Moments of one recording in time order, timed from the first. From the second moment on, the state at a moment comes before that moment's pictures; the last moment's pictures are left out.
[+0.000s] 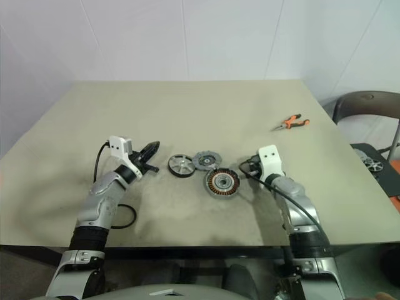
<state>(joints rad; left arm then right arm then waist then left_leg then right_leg) -0.31 0.19 0.13 0.23 -0.40 0.18 -0.54 -0.26 -0.36 -0.03 0.05 0.12 0.62 0.31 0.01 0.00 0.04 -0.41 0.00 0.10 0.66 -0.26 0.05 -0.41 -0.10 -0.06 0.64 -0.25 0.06</state>
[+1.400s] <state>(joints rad) -0.31 0.17 0.13 0.31 -0.39 0.12 -0.56 -0.36 -0.34 -0.28 -0.06 0.43 0.86 0.34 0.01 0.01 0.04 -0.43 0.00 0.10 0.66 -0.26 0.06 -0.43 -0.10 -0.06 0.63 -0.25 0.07</state>
